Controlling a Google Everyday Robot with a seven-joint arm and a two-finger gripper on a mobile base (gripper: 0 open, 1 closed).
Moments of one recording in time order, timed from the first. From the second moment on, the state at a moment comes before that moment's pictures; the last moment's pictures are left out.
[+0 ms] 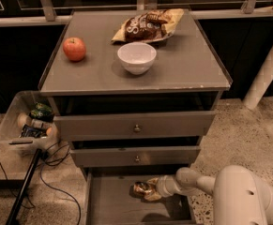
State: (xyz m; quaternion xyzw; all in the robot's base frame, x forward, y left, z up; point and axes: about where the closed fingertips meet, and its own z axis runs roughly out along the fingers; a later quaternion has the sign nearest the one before) arm 0.559 -0.092 0.159 -0.60 0.71 0.21 0.30
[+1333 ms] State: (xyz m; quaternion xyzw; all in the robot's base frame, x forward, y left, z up) arm 0.559 -0.092 0.159 -0.60 0.71 0.21 0.30
